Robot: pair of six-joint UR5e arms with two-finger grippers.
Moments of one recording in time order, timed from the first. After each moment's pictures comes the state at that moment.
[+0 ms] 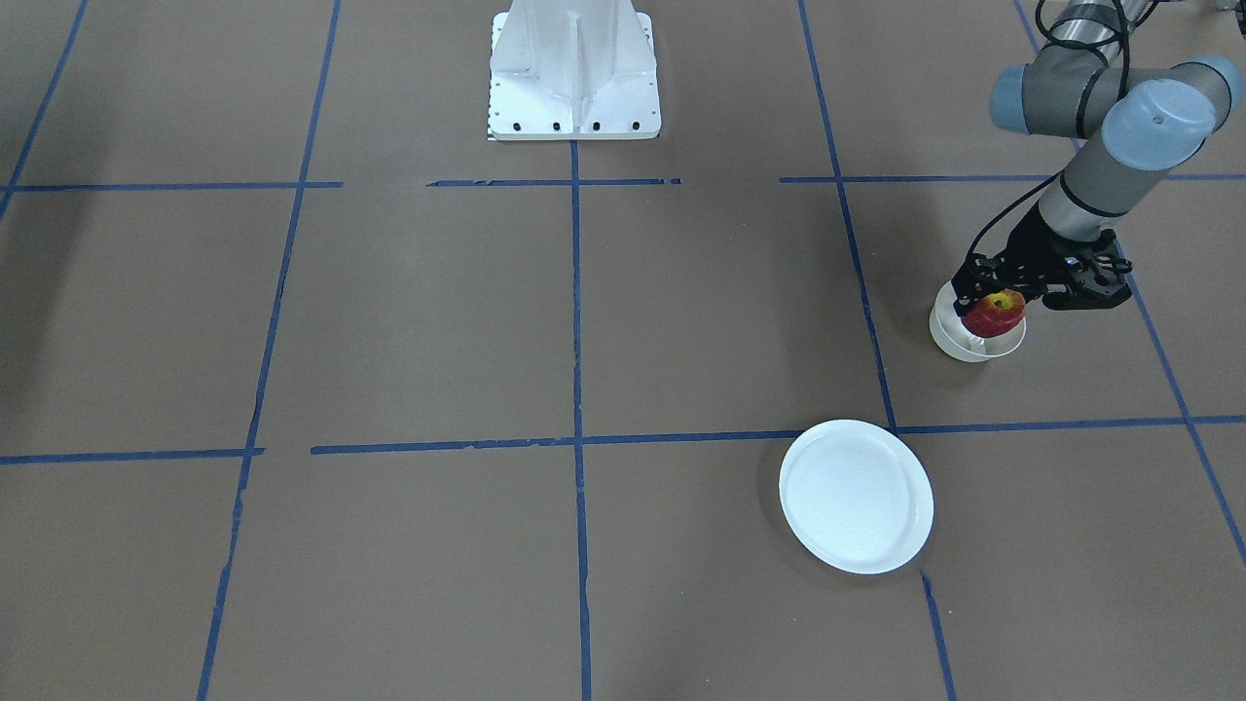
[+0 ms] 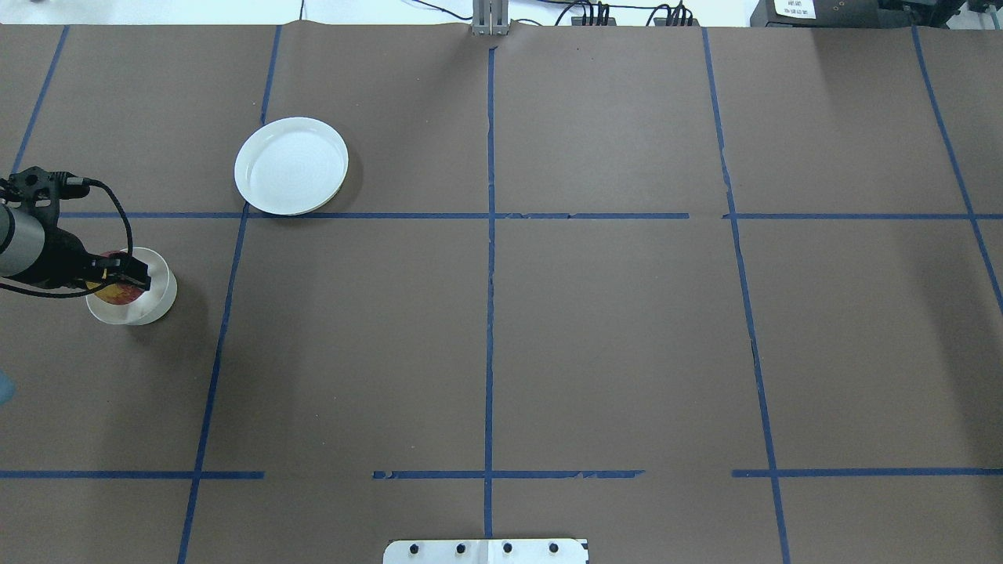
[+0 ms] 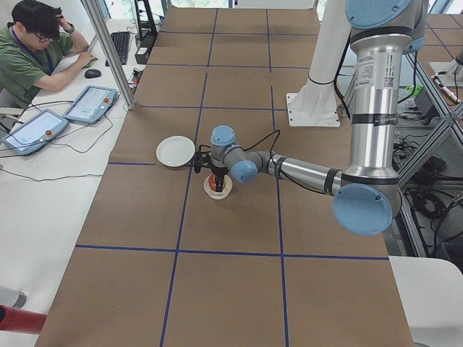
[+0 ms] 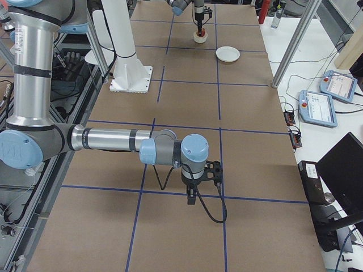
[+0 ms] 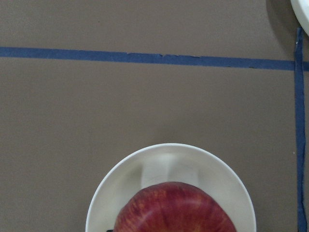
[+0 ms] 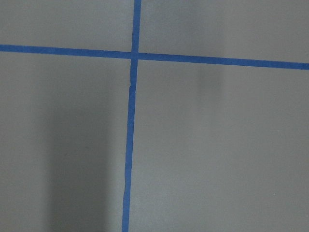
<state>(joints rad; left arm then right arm) -0.89 -1.56 -1.72 -2.13 -2.10 -0.95 1.59 -1.71 1.71 -1.58 2.29 -0.06</state>
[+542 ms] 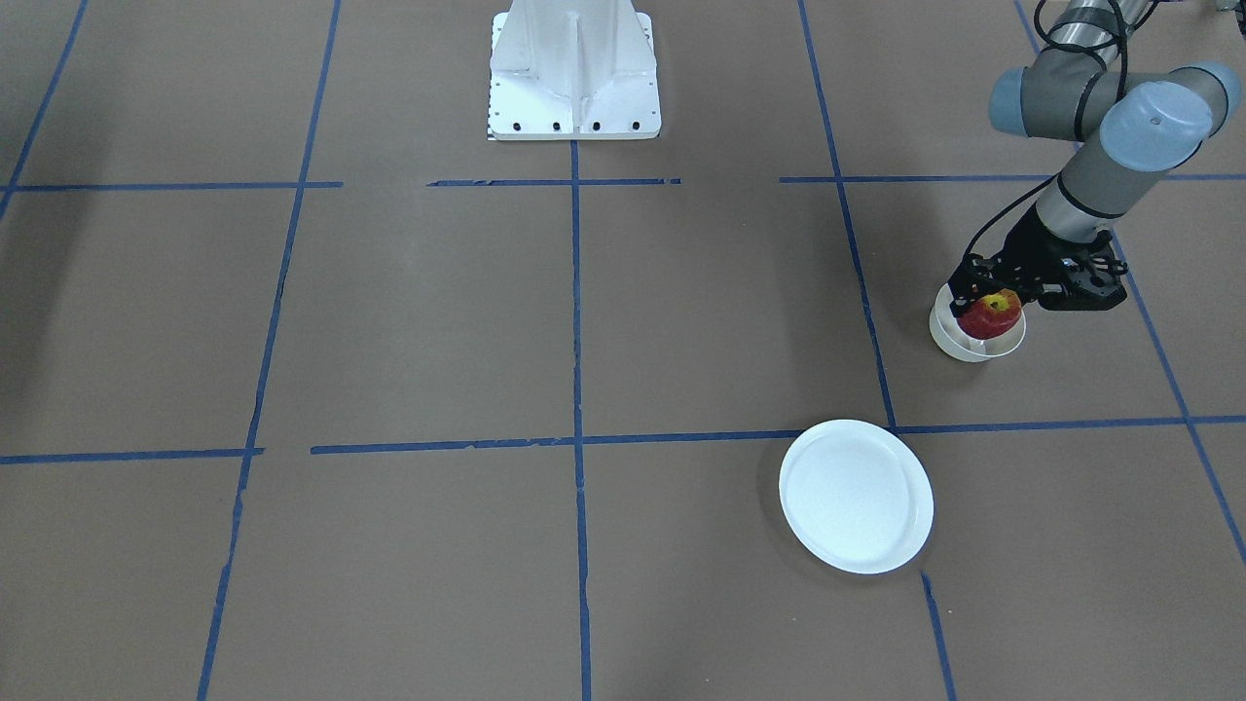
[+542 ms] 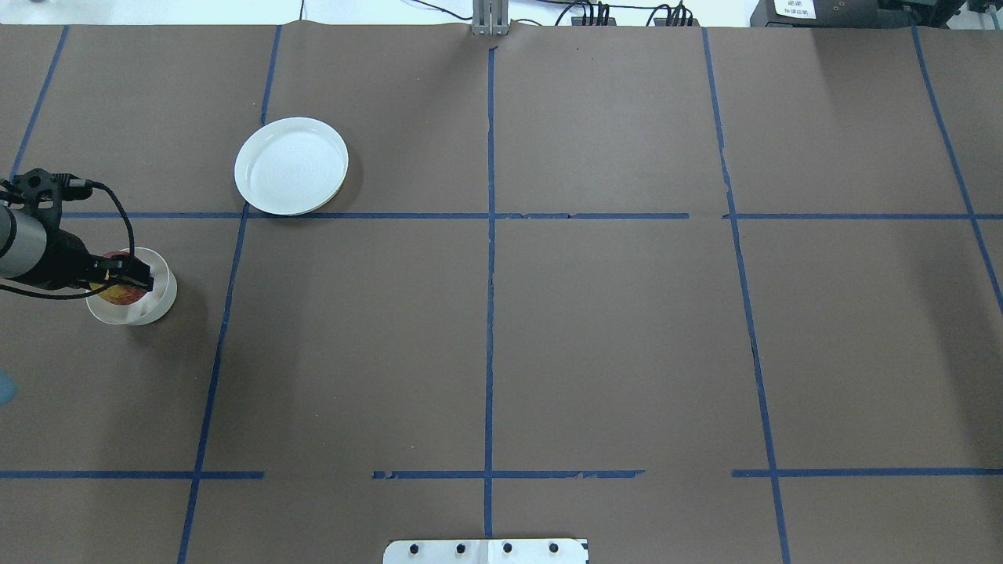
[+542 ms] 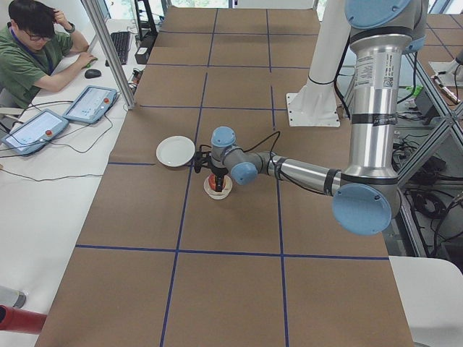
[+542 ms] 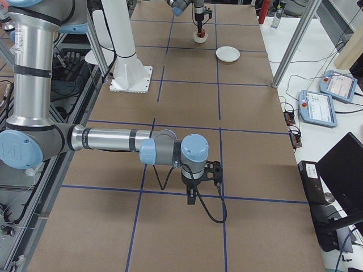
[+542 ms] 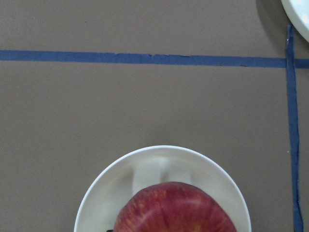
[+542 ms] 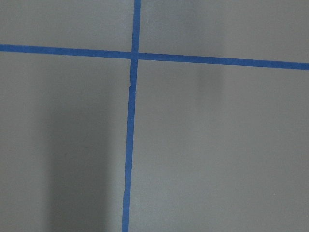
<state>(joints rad) -0.89 -1.56 -1.71 -2.16 -2.10 -0.94 1.59 -1.71 1.71 -1.58 2.29 -0.06</state>
